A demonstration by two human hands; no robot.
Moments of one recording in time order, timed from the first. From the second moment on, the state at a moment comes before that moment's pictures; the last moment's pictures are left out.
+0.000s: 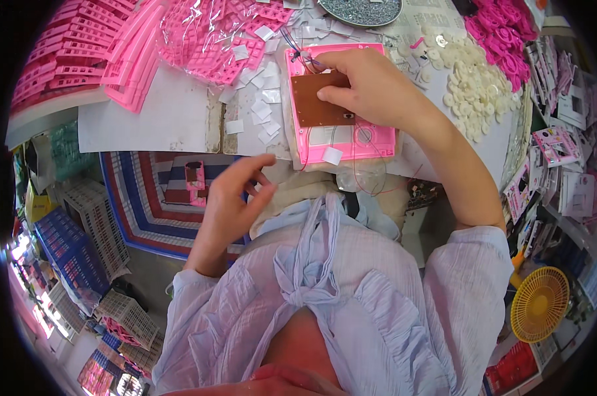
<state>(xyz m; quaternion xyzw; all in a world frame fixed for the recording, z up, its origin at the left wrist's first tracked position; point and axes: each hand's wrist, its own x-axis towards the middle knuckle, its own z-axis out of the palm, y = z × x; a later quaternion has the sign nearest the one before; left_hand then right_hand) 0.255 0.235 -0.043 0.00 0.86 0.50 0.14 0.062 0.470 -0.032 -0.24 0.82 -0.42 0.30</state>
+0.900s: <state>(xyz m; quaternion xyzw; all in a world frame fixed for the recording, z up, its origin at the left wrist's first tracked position) 0.082 0.265 0.007 0.32 0.87 0.26 0.25 0.023 0.616 0.040 -0.18 0.59 -0.66 -0.42</state>
